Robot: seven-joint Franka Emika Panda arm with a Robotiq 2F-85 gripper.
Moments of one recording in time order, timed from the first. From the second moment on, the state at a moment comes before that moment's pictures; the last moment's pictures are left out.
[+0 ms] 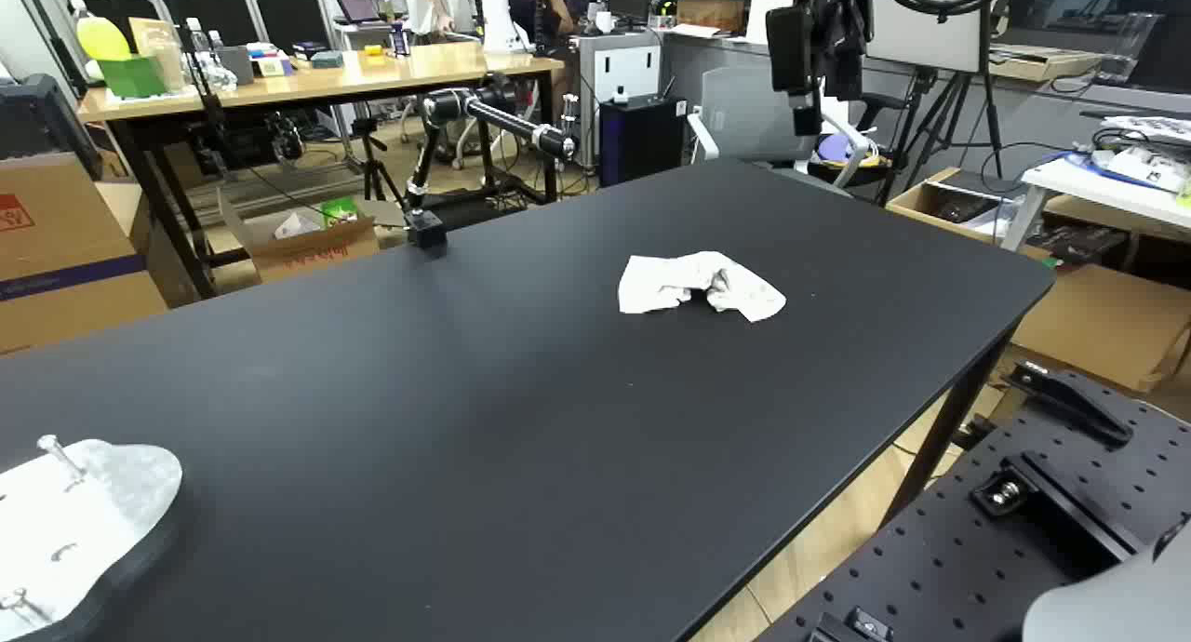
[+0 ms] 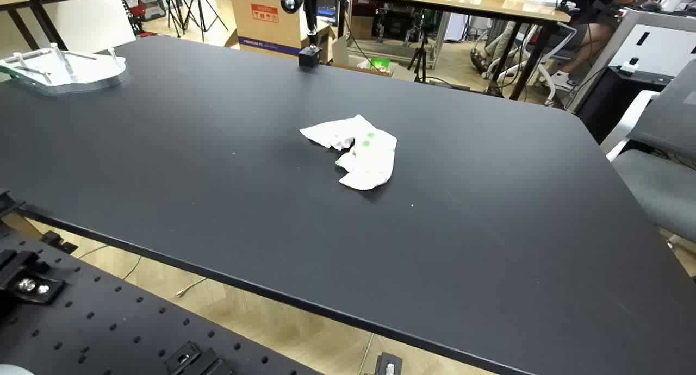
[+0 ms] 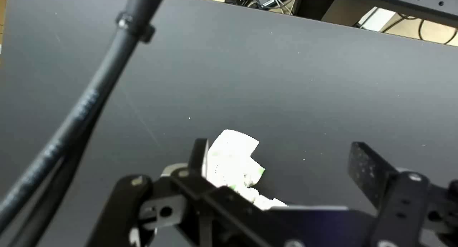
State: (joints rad) arm -0.08 -0.30 -0.08 -2.49 -0.29 2.03 -0.29
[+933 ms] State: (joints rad) arm -0.08 -0.30 -0.08 -2.49 -0.30 2.07 -0.29
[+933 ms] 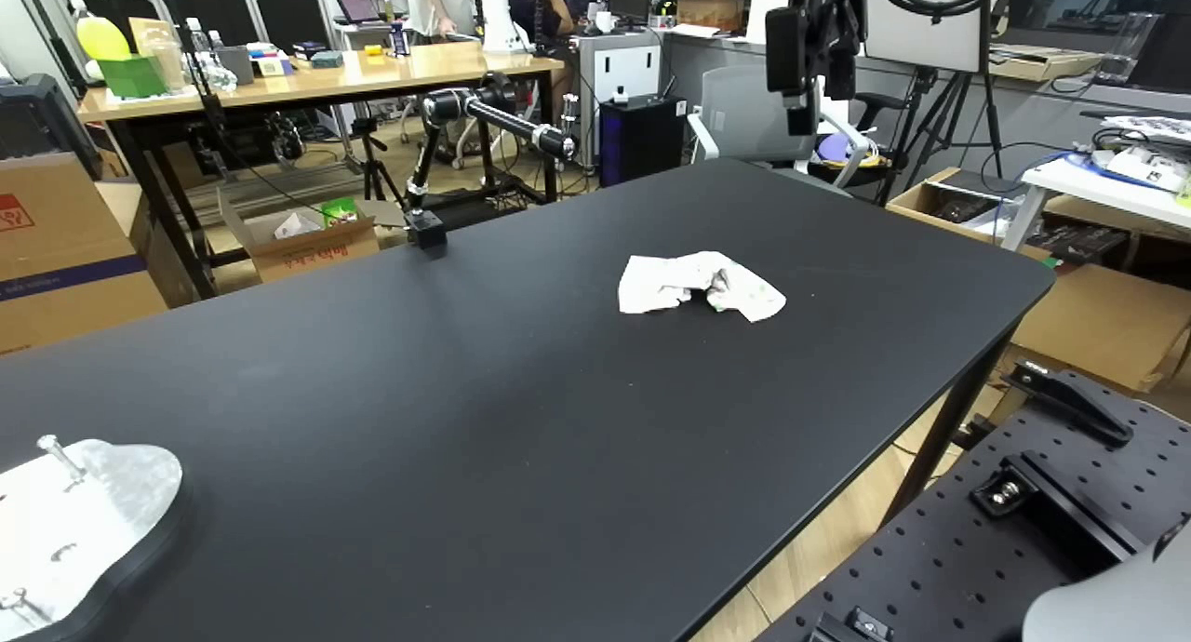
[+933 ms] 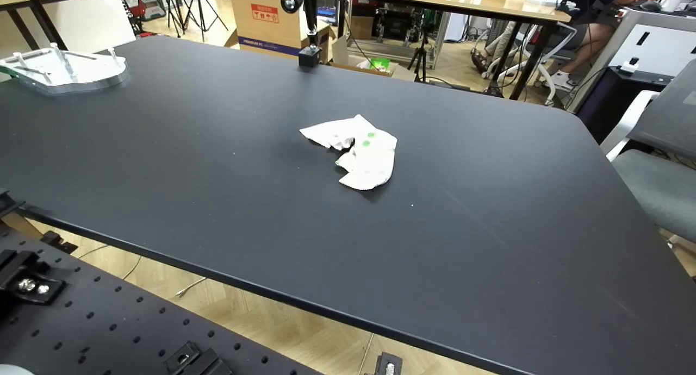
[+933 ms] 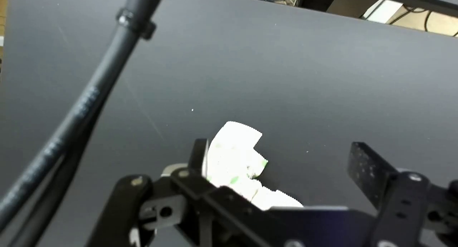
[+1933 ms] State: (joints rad) arm -0.11 0.14 -0.13 -2.38 -0.18 2.58 -0.49
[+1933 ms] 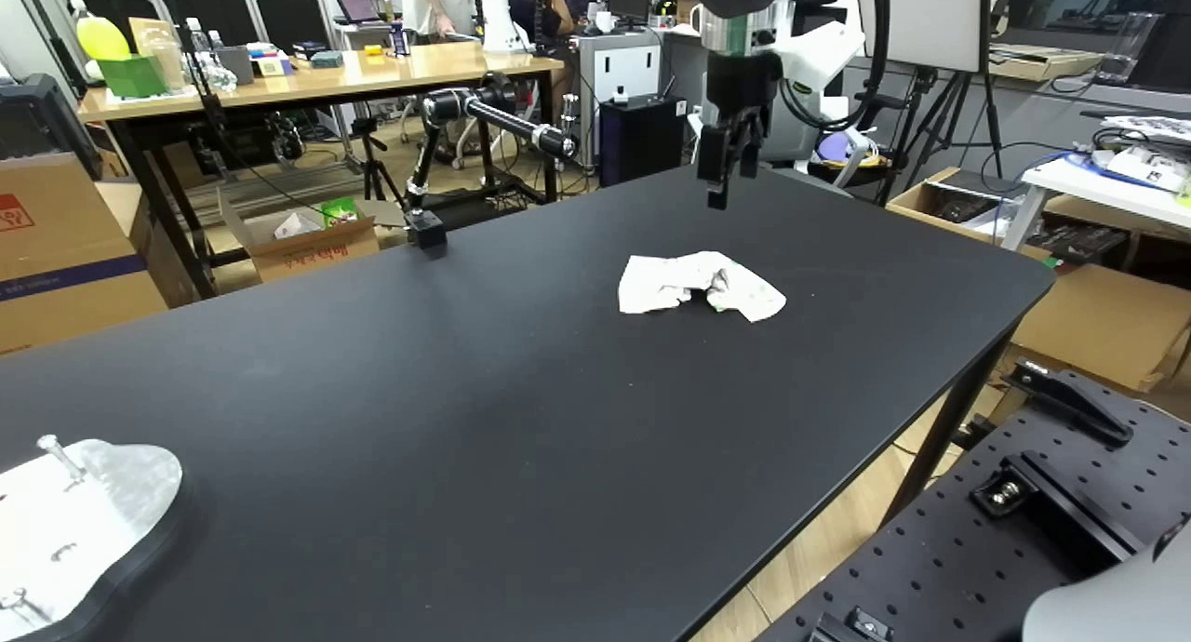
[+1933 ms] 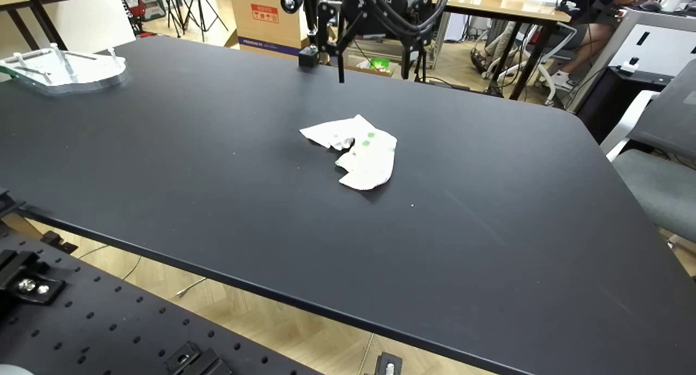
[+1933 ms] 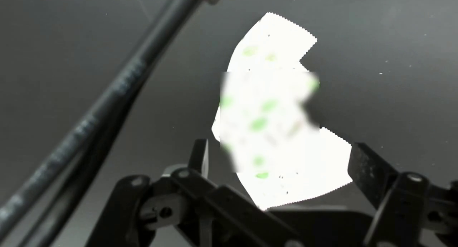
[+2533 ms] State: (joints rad) arm -0.11 0.23 -0.12 -2.33 -0.30 2.59 -0.49
